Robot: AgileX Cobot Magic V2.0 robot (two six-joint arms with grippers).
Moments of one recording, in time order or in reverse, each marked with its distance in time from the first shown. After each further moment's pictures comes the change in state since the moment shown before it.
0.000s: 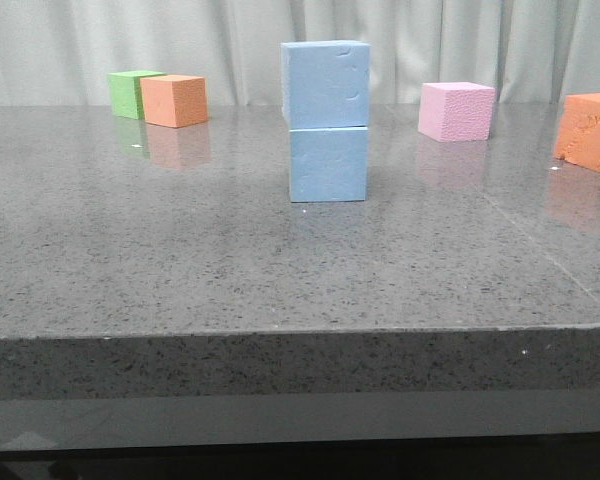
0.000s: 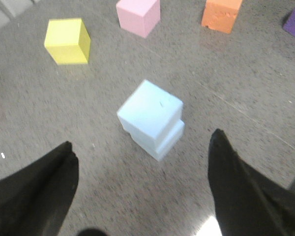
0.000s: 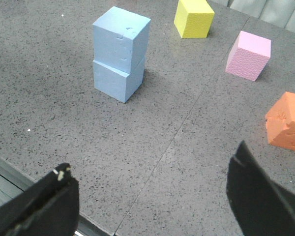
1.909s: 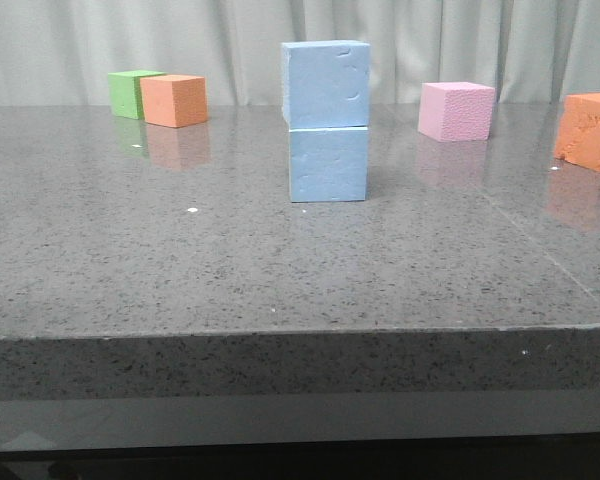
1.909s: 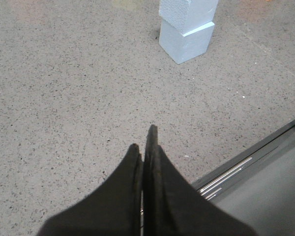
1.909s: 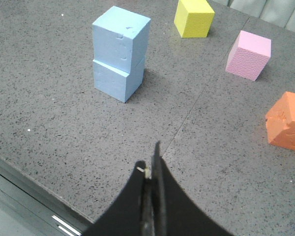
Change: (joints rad) left arm 0.000 -0.869 1.116 0.156 -0.430 -0.324; right arm 0.000 0.000 0.000 0.000 0.000 0.000
